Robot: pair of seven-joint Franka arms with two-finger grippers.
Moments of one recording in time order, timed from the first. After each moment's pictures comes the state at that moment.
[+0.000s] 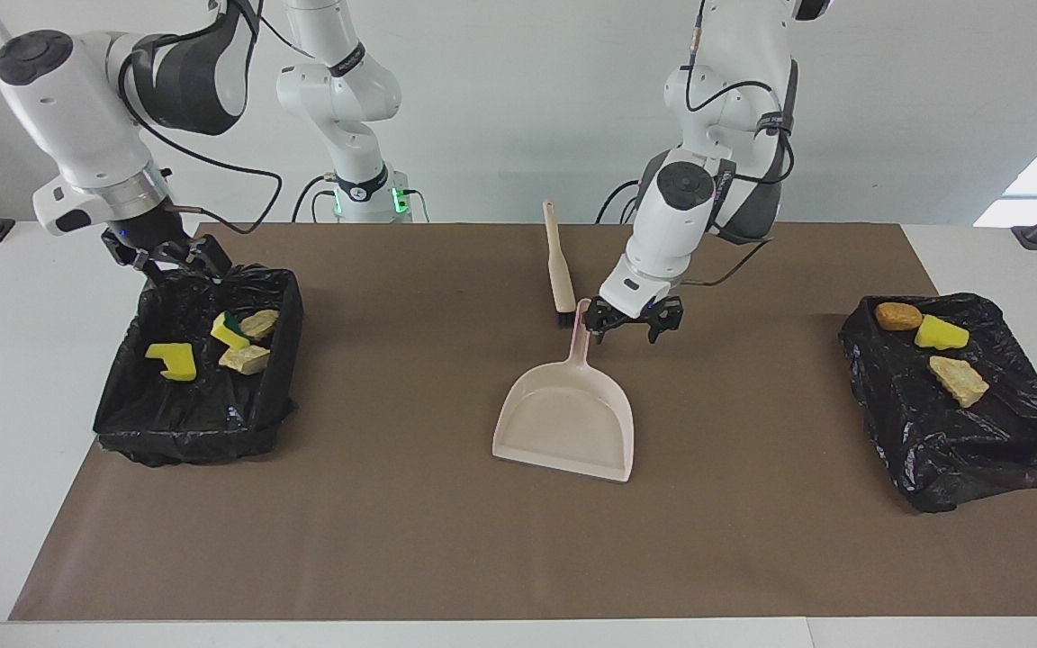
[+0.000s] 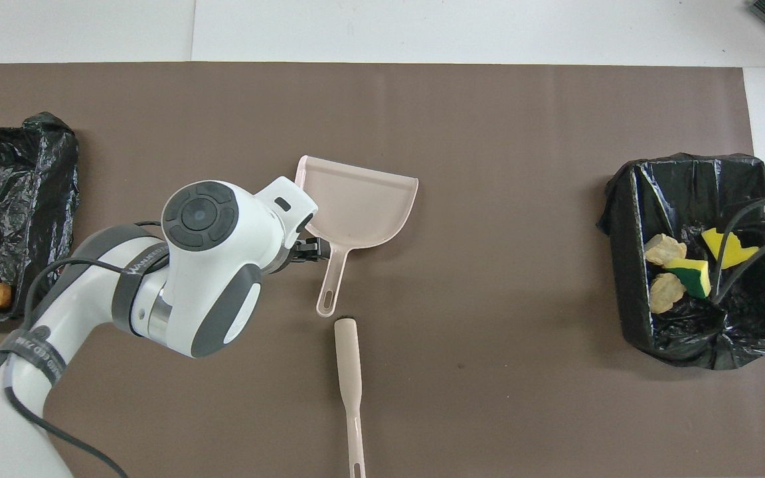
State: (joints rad) left arm -0.40 0.13 -0.08 -1.95 -0.05 2.12 -0.46; right arm -0.07 -0.01 -0.12 -1.82 -0.03 1.82 -0.01
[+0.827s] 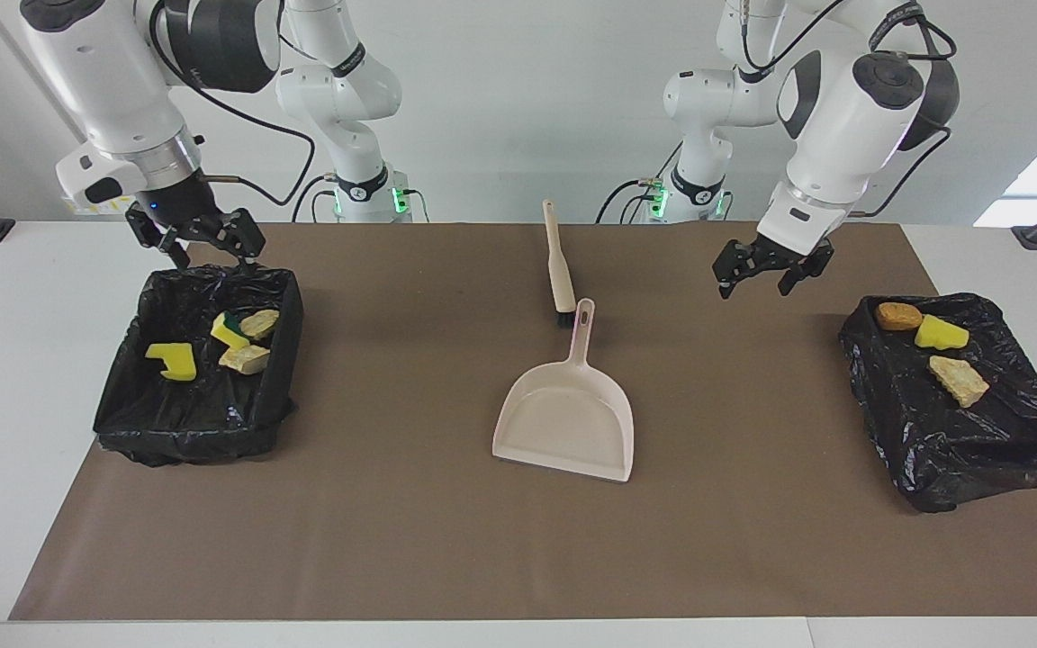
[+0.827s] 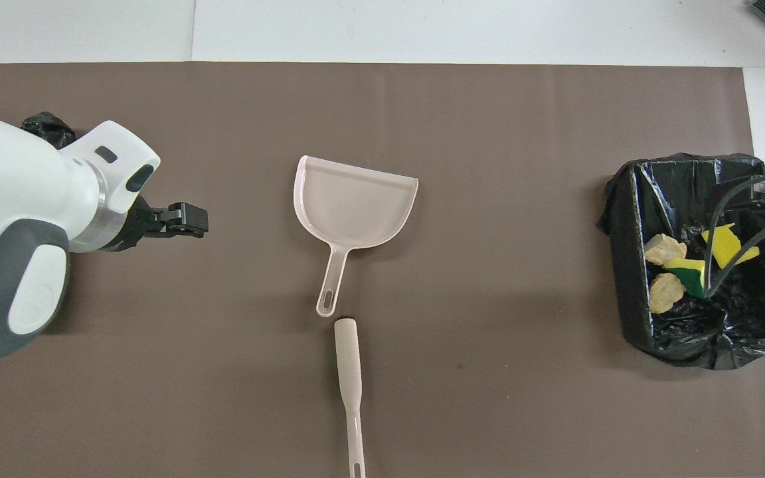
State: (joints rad) left arm -0.12 -0.02 -0.08 -1.80 -0.05 1.78 -0.19; right arm 0.04 -0.01 -0.07 -1.64 -0.03 1.66 0.07
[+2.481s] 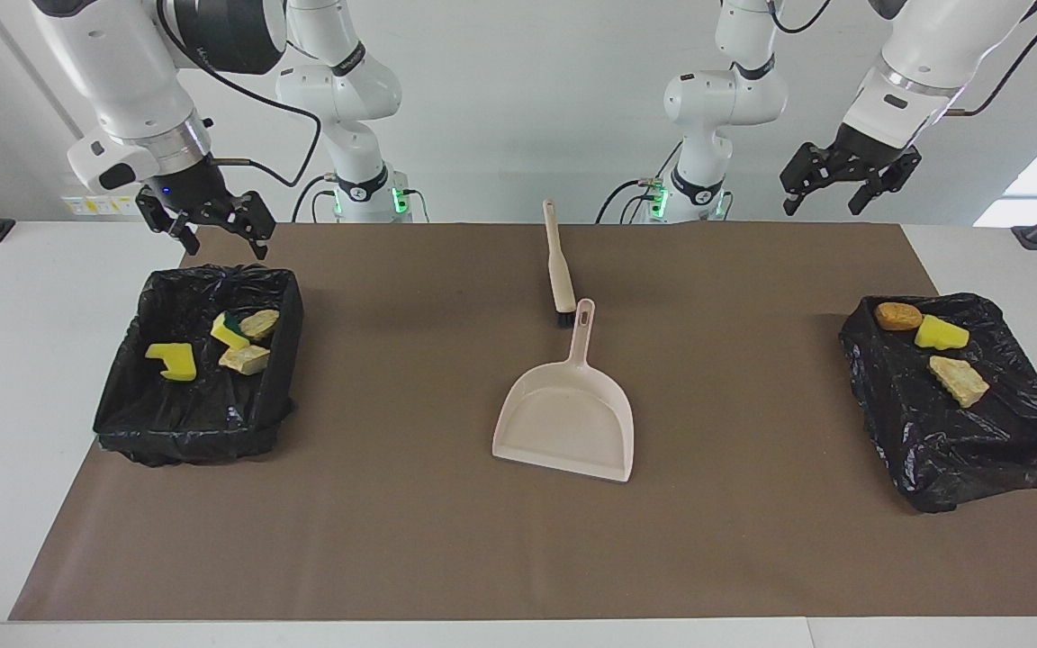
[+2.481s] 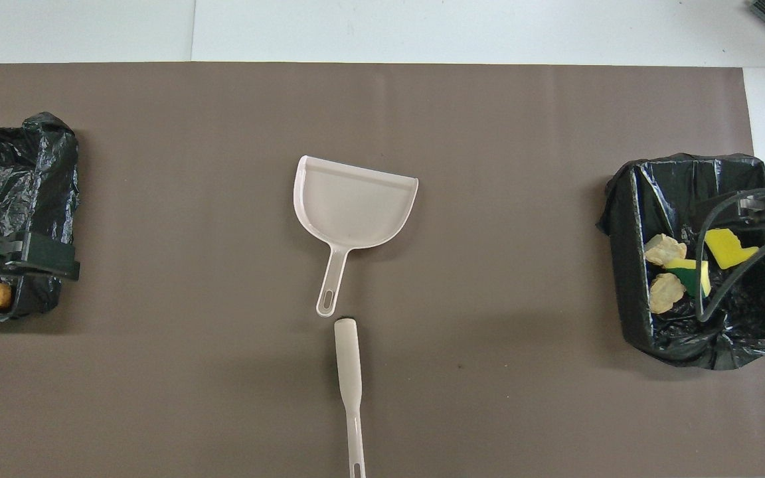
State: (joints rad) left arm -0.04 -0.08 -0.08 -1.57 -0.05 1.45 -0.11; right arm 0.03 -0.02 -0.08 -1.64 -0.03 1.61 0.04
